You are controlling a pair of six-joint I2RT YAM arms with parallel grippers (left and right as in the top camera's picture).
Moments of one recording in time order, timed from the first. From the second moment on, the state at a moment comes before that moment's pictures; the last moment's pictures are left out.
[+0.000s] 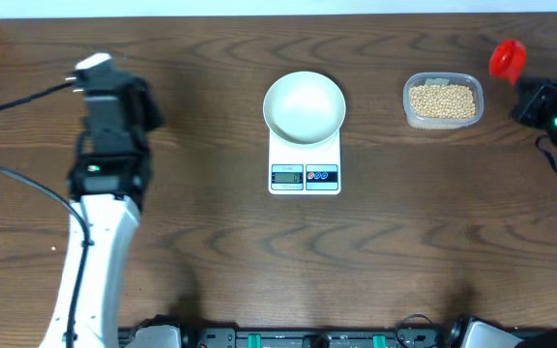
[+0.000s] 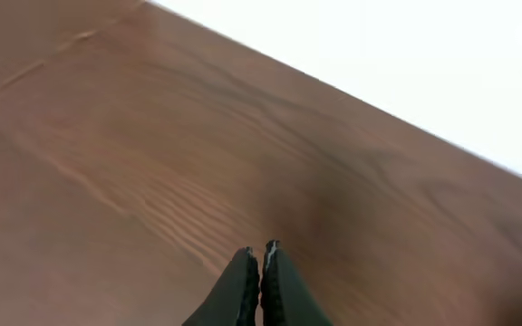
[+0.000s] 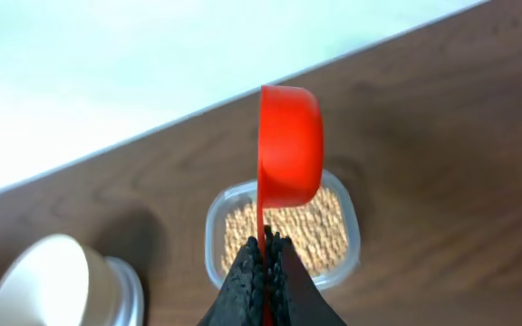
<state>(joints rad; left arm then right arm) 0.07 1.30 1.09 -0.38 -0.32 -0.35 -0.37 1.38 1.16 -0.33 -0.45 0.20</state>
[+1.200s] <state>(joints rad) 0.13 1.31 1.09 -0.60 0.27 0.01 -0.34 1.38 1.32 -0.36 -0.39 0.47</state>
